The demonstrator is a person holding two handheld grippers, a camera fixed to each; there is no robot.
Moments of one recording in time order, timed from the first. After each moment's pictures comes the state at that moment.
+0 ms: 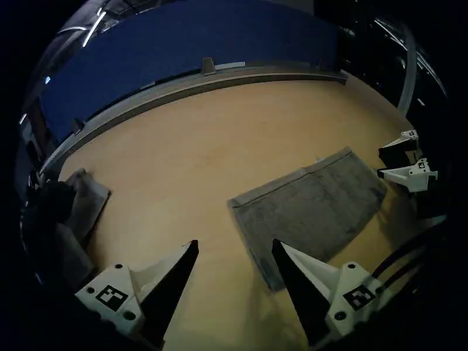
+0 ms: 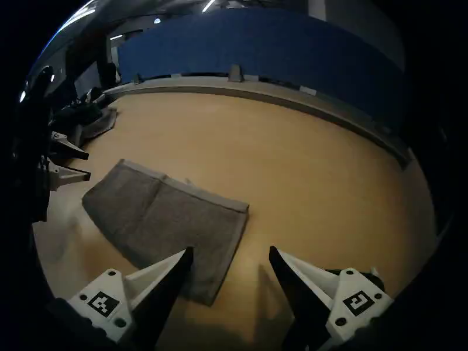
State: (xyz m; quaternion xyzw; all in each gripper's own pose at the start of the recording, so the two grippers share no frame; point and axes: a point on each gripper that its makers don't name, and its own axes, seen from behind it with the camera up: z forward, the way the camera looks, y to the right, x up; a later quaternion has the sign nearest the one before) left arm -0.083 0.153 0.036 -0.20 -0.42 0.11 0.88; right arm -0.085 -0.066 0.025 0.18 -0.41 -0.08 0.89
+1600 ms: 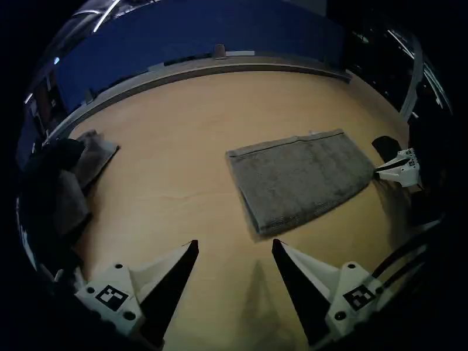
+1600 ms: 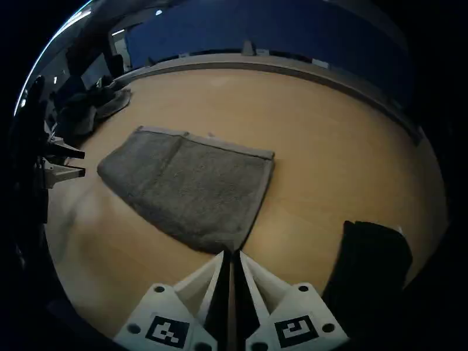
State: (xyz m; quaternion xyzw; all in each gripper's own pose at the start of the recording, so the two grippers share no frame) left arm -0.095 0.133 -0.039 -0.17 -0.45 0.08 0.87; right arm -0.120 -0.075 -0.035 0.21 -0.46 -0.06 0.86
